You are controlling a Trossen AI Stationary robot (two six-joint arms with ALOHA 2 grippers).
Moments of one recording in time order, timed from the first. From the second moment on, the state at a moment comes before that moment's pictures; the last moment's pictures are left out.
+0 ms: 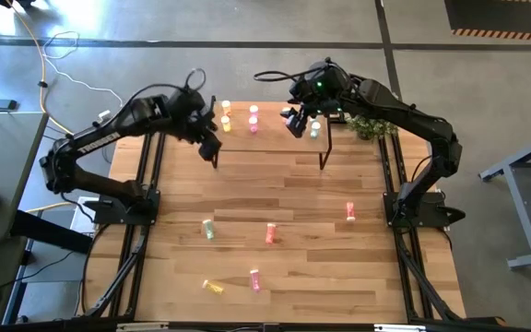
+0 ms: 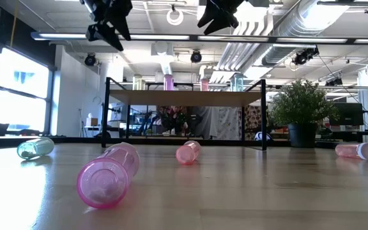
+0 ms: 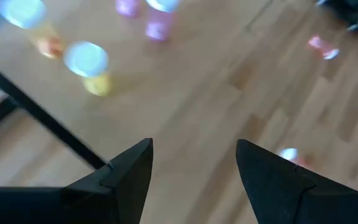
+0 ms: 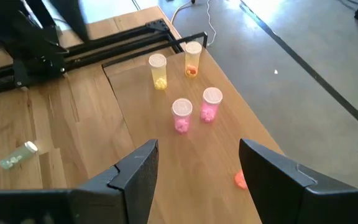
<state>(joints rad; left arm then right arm) 0.60 1.25 1.35 -1.03 0.07 -0.26 -0.42 1.64 1.85 -0.85 0.01 0.00</state>
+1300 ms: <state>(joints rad) -0.21 1.71 1.35 -0.81 -0.40 -1.15 -0.42 1.56 1.85 -1.15 0.16 0.37</state>
